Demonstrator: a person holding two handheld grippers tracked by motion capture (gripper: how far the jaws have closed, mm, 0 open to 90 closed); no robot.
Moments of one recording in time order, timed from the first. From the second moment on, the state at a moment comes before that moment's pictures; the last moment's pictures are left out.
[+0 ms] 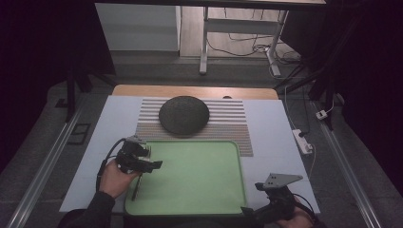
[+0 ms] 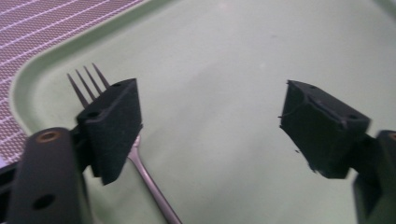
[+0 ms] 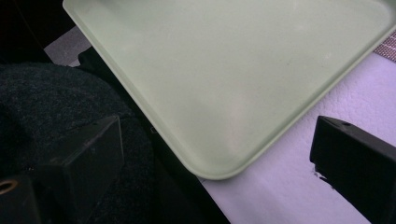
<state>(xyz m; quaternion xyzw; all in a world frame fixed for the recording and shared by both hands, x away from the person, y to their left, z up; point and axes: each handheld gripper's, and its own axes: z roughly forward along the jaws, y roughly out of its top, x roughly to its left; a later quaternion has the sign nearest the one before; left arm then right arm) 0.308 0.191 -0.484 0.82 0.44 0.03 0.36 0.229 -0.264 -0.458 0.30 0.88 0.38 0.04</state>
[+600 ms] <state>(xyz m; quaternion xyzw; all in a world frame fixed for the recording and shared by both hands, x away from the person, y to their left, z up) 0.259 0.231 -0.467 0.79 0.43 0.04 0.43 0.230 -0.265 -0.458 0.31 0.87 0.38 0.05</state>
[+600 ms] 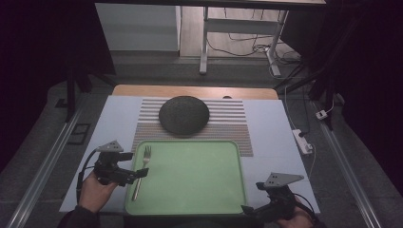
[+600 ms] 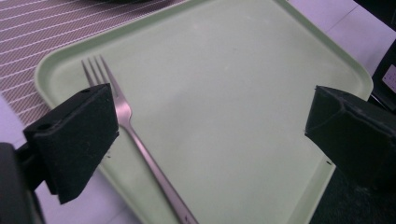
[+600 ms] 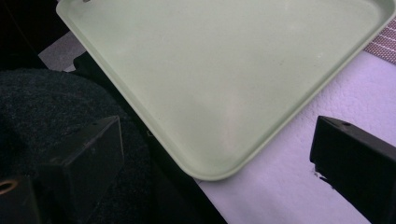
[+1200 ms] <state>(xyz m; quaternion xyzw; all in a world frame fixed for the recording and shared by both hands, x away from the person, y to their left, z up) 0.209 0.272 -0.469 0.77 0.45 0.06 0.45 0.230 -0.265 -0.458 0.32 0.87 0.38 0.05</state>
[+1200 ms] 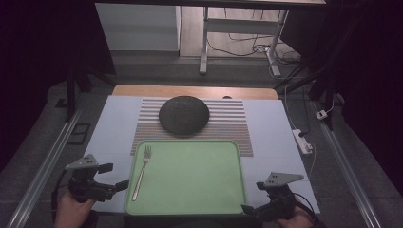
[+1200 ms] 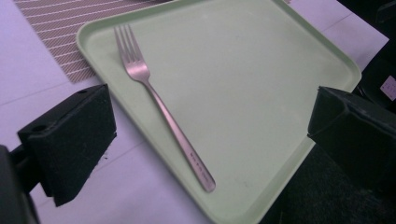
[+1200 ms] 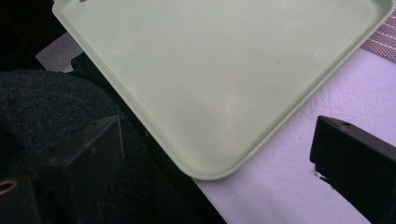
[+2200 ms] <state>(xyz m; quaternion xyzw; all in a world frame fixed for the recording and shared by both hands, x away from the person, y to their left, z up) 0.183 0.290 -0.477 0.78 0.48 0.05 0.40 0.231 -0.263 -0.459 0.32 0.87 0.37 0.05</state>
